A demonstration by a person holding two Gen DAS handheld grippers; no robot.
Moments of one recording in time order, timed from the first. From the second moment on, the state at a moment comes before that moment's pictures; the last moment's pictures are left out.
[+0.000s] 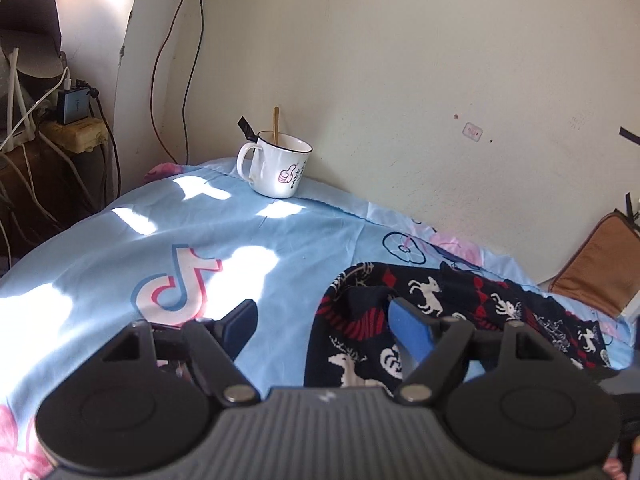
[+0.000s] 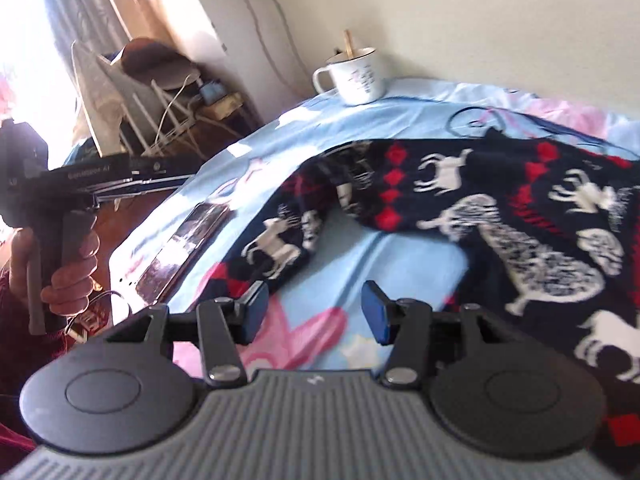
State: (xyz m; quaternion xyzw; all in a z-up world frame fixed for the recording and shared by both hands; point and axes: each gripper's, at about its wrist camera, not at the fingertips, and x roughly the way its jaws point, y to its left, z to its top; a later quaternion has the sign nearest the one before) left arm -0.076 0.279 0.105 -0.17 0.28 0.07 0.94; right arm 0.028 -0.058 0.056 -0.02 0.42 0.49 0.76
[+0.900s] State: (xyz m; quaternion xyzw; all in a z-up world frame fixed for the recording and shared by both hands) left arm -0.142 0.327 0.115 -0.24 0.22 0.08 0.94; right arm 0.078 0.025 0.215 0.01 0.29 0.52 0.80
